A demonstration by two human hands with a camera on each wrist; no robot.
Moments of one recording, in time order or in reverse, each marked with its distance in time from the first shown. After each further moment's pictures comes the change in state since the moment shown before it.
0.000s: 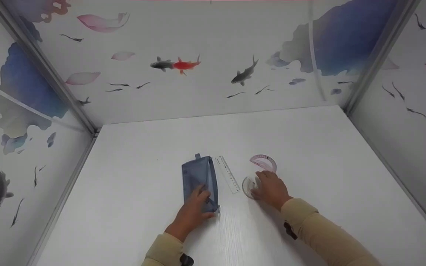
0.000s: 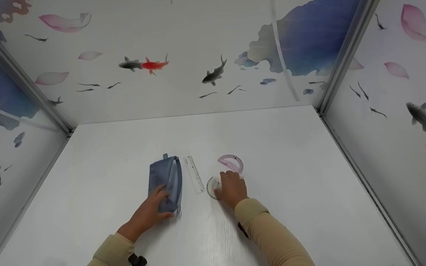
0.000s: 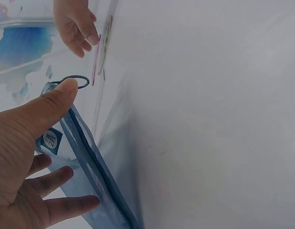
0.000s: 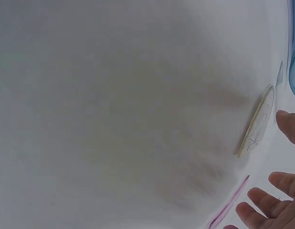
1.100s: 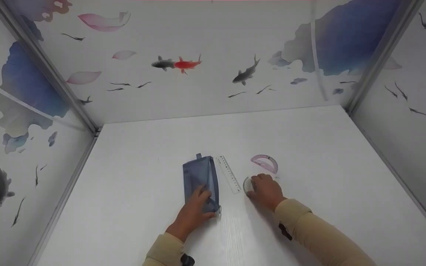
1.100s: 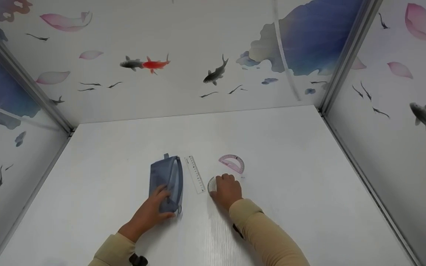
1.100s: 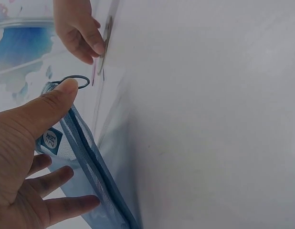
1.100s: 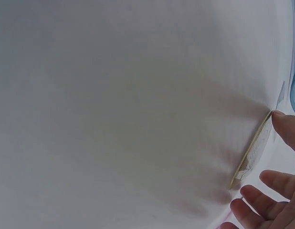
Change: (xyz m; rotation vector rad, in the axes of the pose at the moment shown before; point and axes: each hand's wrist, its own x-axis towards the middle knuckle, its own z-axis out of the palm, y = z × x) left_hand 0.001 -0.003 0.003 0.032 0.013 0.012; right_hand 0.001 -0.015 0.011 0.043 0.005 -0.005
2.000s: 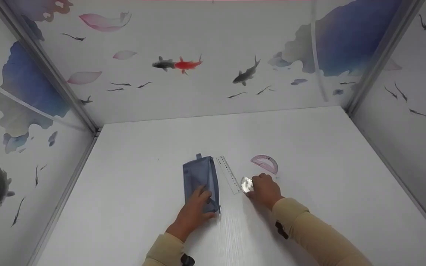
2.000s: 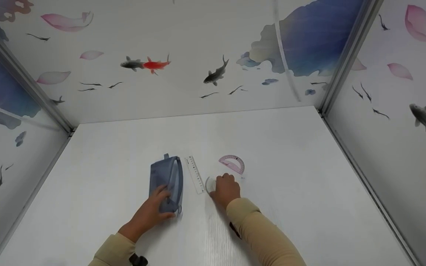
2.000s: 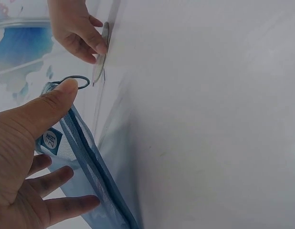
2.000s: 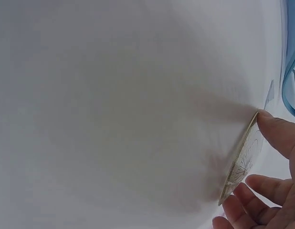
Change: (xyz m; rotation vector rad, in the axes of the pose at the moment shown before) left_hand -0.001 0.001 -0.001 -0.008 0.006 0.024; right_hand 0.008 -0.005 -0.001 -0.044 -0.025 0.028
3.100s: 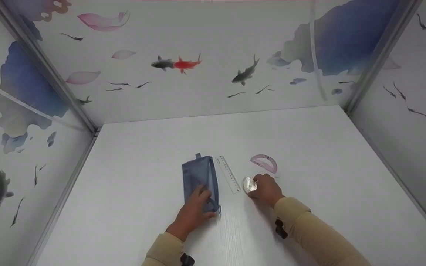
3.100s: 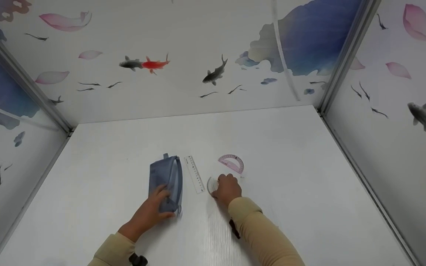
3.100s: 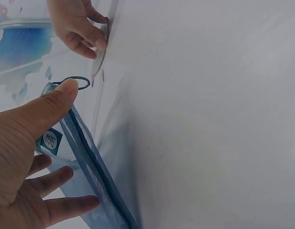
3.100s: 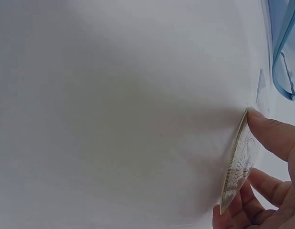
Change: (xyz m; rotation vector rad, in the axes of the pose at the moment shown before) left_hand 0.001 0.001 -0.001 0.005 -0.004 -0.022; right_hand 0.001 0.007 -0.004 0.242 -0.037 0.104
